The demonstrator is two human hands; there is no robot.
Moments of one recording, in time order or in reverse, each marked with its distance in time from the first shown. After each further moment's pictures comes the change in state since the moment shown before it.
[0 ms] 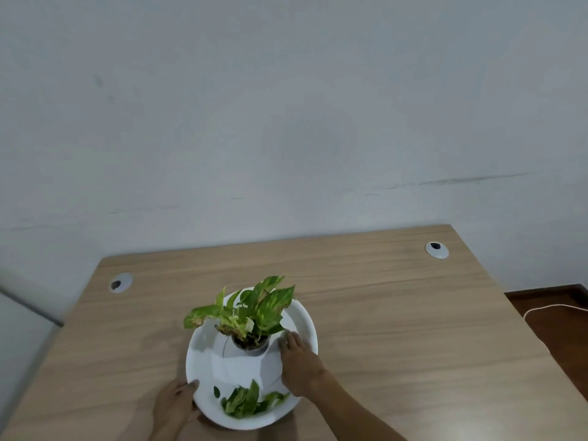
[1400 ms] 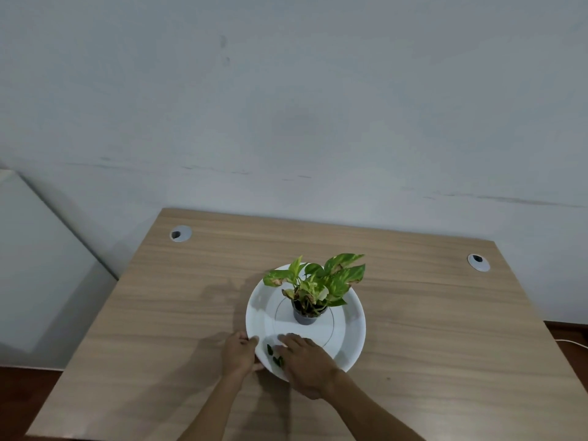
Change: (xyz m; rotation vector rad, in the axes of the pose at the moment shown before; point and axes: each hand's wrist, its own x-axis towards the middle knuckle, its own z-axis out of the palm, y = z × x) left_hand -0.024 -0.007 -0.018 -0.060 -0.183 0.074; right_hand -0.022 -0.108 0.009 -0.162 -0.054 -0.292
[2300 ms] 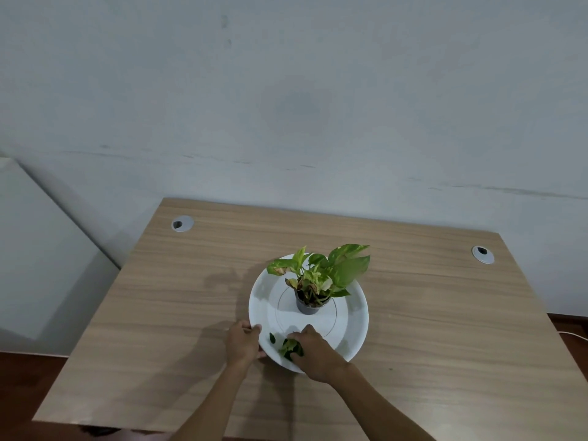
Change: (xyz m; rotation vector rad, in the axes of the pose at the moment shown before) left_hand 0.002 0.000 0.003 0.002 0.050 0.042; right_hand 0.004 0.008 0.009 0.465 -0.074 0.335
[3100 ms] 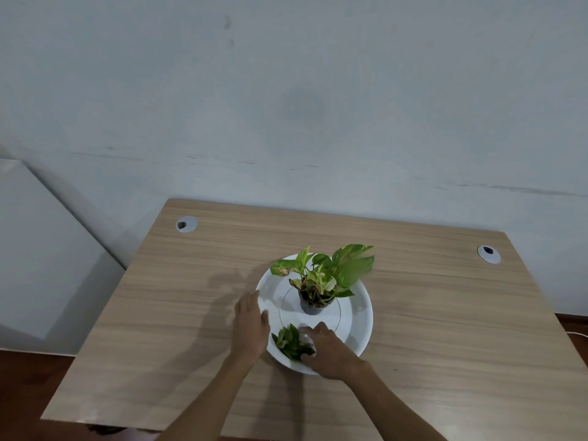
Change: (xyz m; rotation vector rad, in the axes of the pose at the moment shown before) left_hand 0.014 0.014 -0.001 0.696 0.008 0.620; right_hand -0.006 0.010 -0.016 -0.068 0.015 0.010
